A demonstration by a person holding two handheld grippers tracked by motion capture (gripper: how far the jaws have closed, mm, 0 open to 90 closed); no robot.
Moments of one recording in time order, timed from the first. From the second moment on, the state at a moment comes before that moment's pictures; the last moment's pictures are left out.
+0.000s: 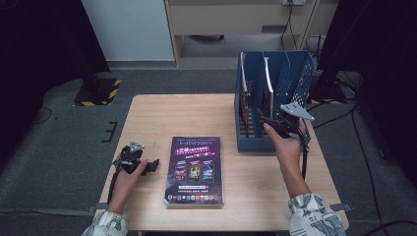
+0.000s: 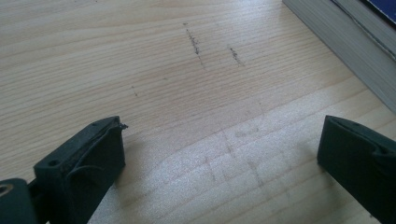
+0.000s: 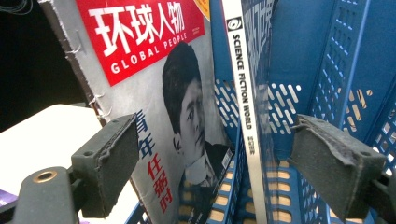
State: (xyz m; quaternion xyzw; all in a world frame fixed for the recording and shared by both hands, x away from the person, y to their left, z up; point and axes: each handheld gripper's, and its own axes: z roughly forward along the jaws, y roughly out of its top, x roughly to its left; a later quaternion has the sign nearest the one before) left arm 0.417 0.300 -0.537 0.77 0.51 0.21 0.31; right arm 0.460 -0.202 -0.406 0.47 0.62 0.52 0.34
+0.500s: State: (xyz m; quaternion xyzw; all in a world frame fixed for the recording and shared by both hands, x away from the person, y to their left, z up) left arm 0.417 0.300 -0.537 0.77 0.51 0.21 0.31; right arm 0.440 -0.199 -0.423 0.47 0.64 0.53 0.31
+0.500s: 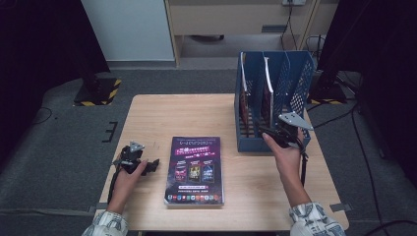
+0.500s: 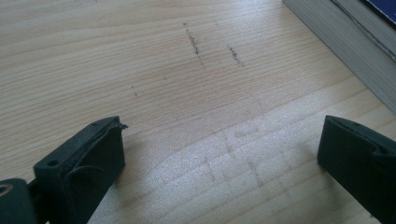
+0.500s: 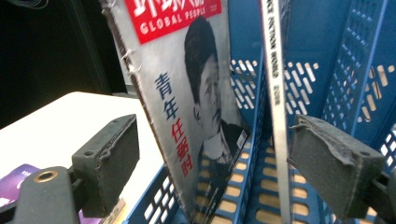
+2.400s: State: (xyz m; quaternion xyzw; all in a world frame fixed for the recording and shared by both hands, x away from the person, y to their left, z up) left arm 0.410 0.300 -0.526 0.77 0.50 0.22 0.33; right arm 0.394 -0.121 -0.458 0.38 0.74 0.51 0.22
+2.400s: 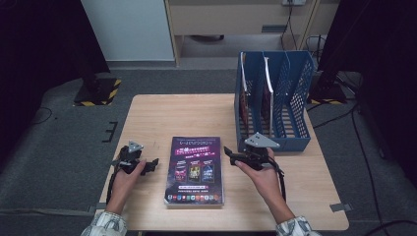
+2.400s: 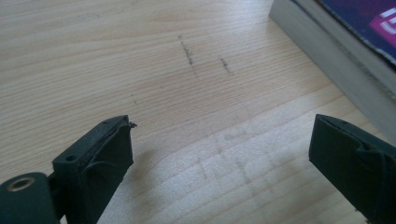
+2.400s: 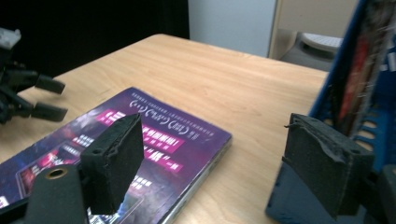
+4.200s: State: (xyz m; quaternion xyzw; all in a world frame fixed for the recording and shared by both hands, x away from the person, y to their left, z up) left arm 0.394 0.226 -0.512 0.81 0.41 0.14 0.39; right arm 0.393 -0.094 -0.496 0.36 0.81 0.44 0.16
